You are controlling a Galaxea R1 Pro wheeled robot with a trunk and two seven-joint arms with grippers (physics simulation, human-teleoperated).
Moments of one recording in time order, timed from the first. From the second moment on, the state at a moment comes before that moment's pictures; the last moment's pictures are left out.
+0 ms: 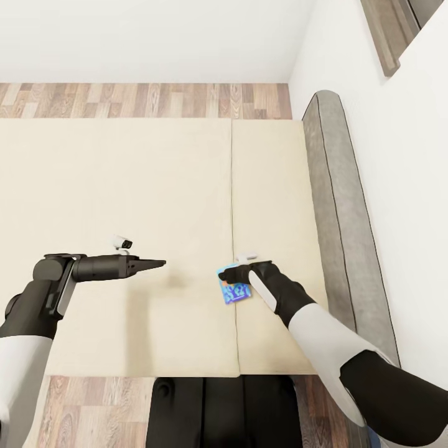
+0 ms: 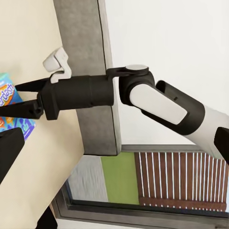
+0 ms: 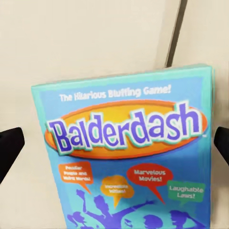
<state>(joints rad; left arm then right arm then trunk) -0.84 0.28 0.09 -1.17 0.07 0.96 -1.57 -1.05 0.15 0.45 -0.61 -0.39 0.59 -0.01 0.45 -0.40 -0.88</state>
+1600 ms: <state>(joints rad) -0.84 0.28 0.09 -1.17 0.07 0.96 -1.57 -1.05 0.17 0.46 -0.51 -0.39 0.54 0.05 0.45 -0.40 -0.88</state>
